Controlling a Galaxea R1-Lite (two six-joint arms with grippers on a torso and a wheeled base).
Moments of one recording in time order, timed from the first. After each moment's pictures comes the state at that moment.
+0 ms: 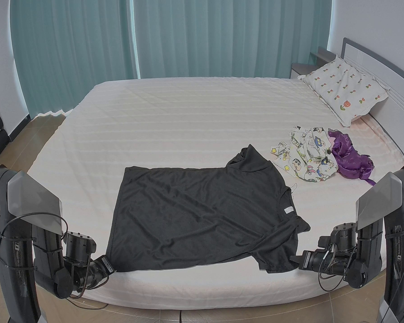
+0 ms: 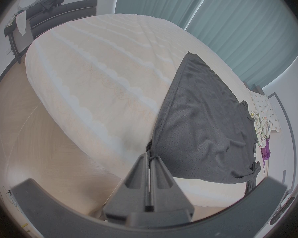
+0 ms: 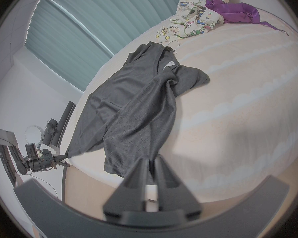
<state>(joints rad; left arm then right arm) -0.15 2.35 -0.16 -1.29 0.09 -0.76 0.19 2.48 -0.22 -1.55 0.29 0.46</state>
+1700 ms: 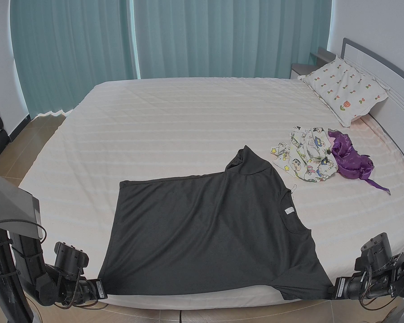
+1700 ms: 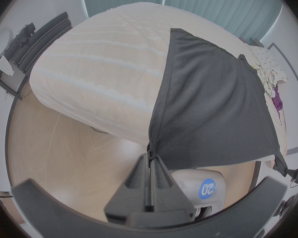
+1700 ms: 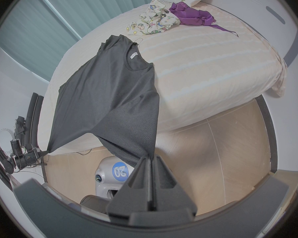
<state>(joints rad) -0.19 2.13 -0.02 -1.00 0.11 -0.49 0.39 1.63 -0.02 -0.56 -0.07 0.63</state>
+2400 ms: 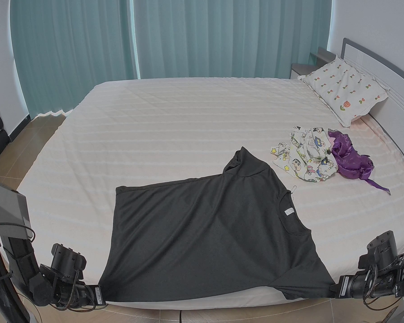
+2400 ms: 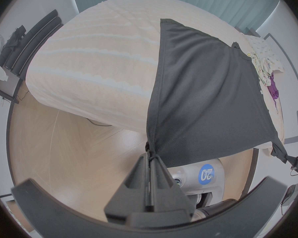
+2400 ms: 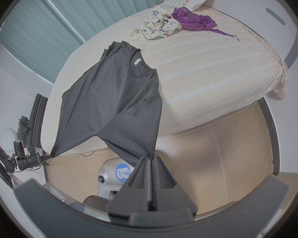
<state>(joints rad) -0.21 2.03 -0.02 -0.84 0.04 -0.45 0.38 1.55 -0.02 -0.53 -0.06 0.62</state>
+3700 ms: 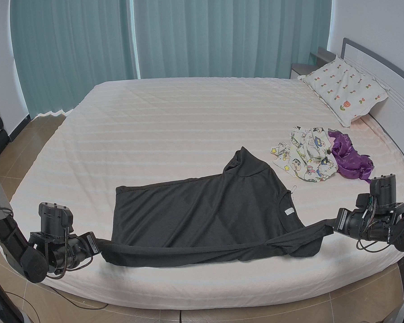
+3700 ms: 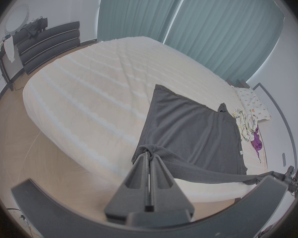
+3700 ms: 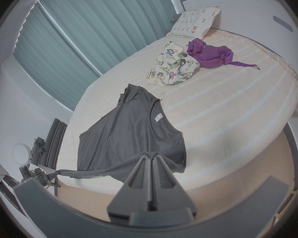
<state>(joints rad) -0.13 1.88 -0.26 -0.86 0.08 -0.57 0.13 1.72 -0.40 -0.65 0.11 0.49</state>
